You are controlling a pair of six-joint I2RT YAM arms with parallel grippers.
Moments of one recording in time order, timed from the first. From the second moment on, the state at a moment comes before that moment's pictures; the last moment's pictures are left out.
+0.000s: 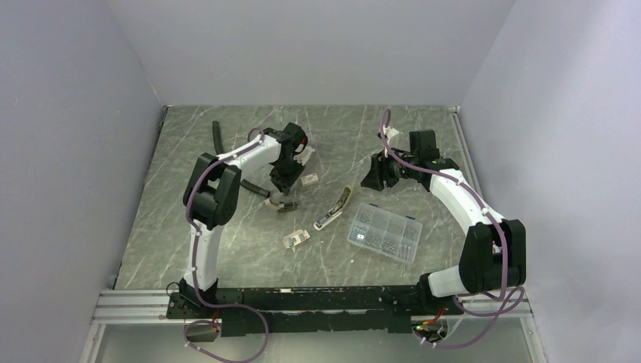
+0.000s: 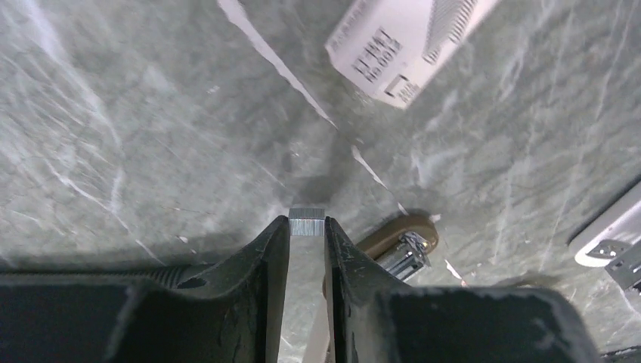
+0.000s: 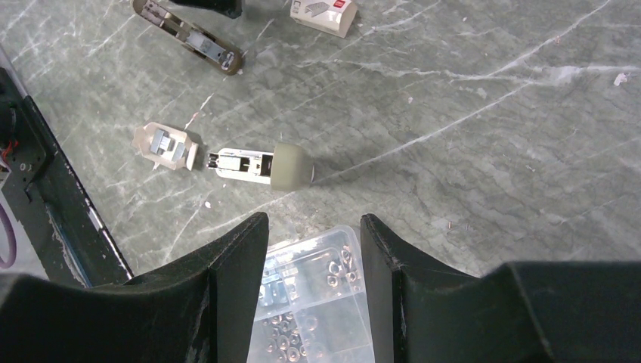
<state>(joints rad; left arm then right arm) -0.52 2.12 1.65 -0.90 0.04 0.10 0.14 1.40 0.99 -0.41 -0.74 -0.19</state>
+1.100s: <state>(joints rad) -0.43 1.97 1.58 -0.82 0.33 0.73 0.14 1.40 1.00 -0.42 -0.74 -0.19</state>
